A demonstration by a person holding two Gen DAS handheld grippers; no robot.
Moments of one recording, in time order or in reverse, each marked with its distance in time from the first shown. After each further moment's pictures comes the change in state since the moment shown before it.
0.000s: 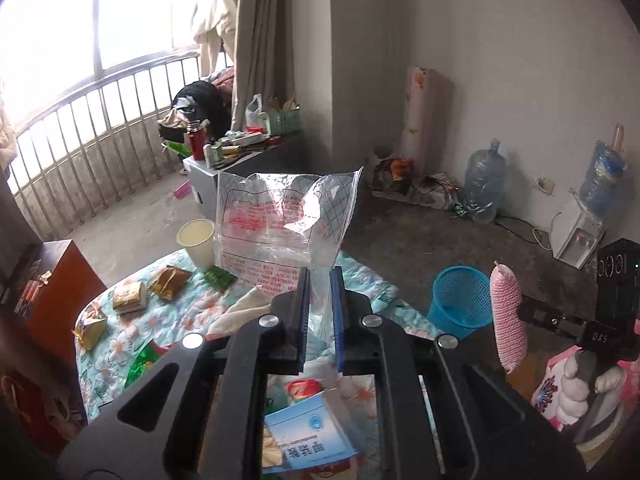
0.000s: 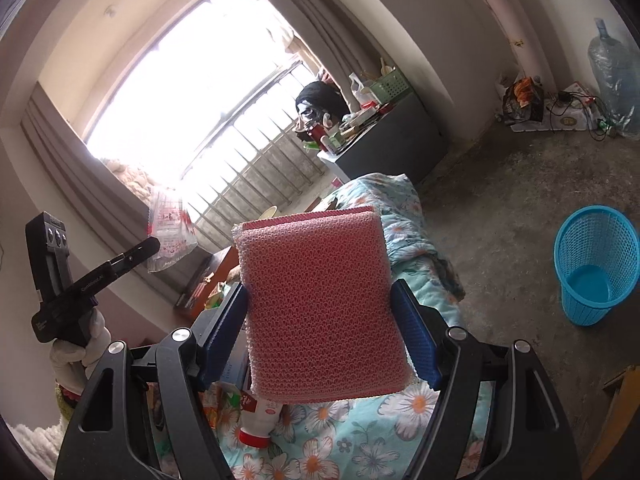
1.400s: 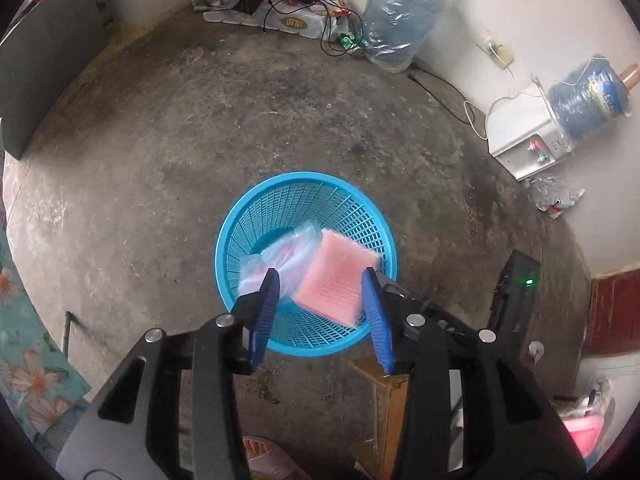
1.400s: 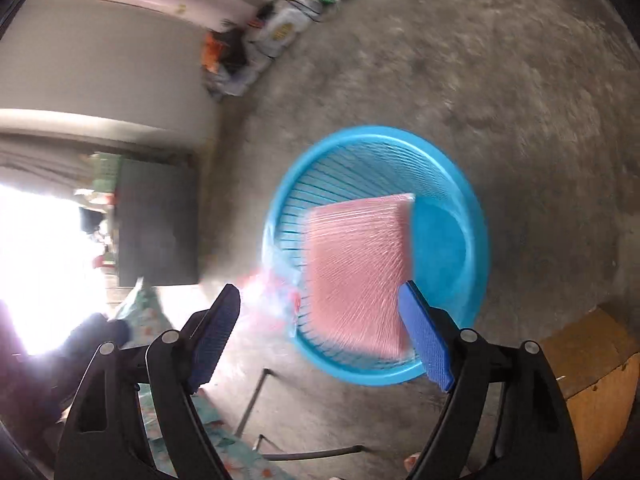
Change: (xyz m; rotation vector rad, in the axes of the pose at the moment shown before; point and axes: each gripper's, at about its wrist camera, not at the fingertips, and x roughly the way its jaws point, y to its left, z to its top) left arm 0.509 -0.364 -0.025 0.003 0.681 -0.400; right arm 0.082 -0.481 0.023 0.771 0.060 -0.482
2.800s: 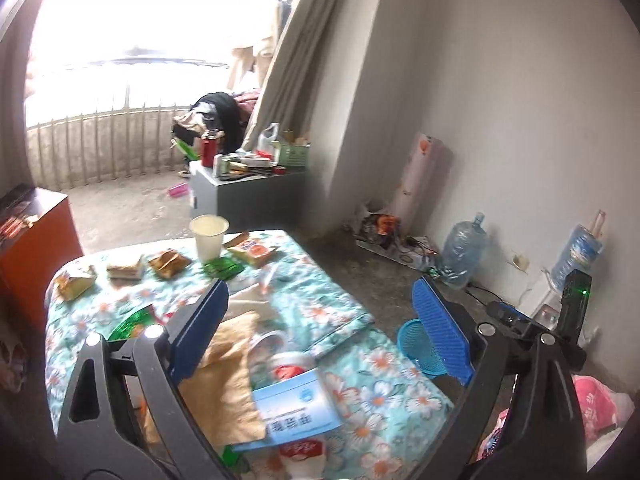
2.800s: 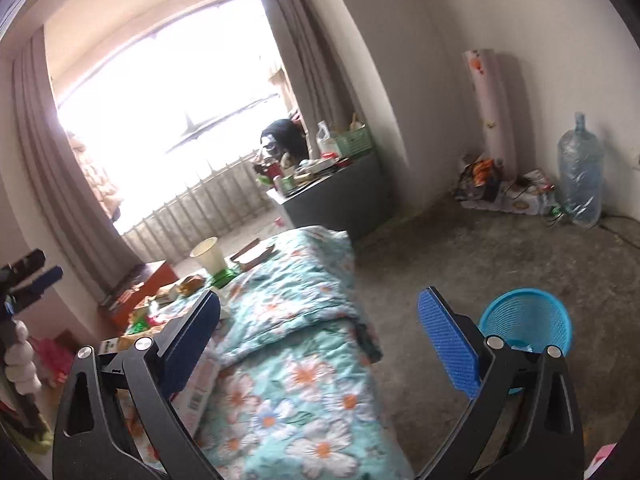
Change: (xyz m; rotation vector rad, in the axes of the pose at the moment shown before) left arm -0.535 0.178 -0.439 -0.213 -0.905 0.274; right arm -0.259 0.264 -0.337 -0.956 -0.261 0.348
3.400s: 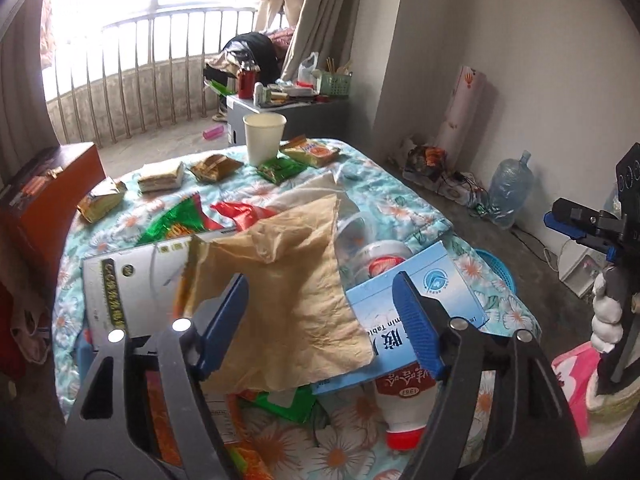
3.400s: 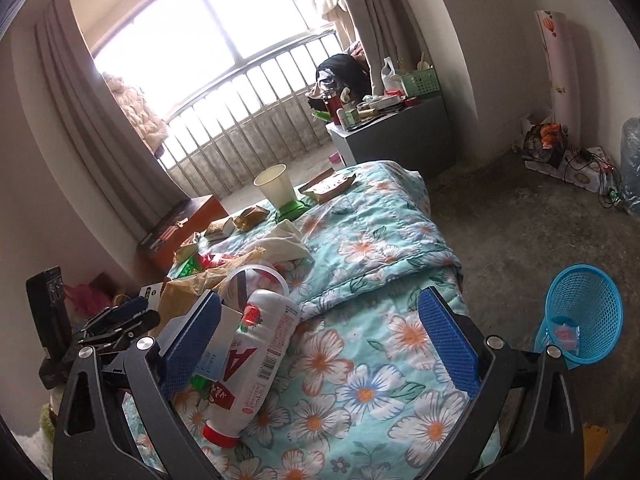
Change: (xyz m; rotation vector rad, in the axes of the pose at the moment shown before) left arm 0.061 0.076 -0.090 0.023 0.238 0.093; right arm 0.051 0.080 -0.027 -0.077 0.205 0.113
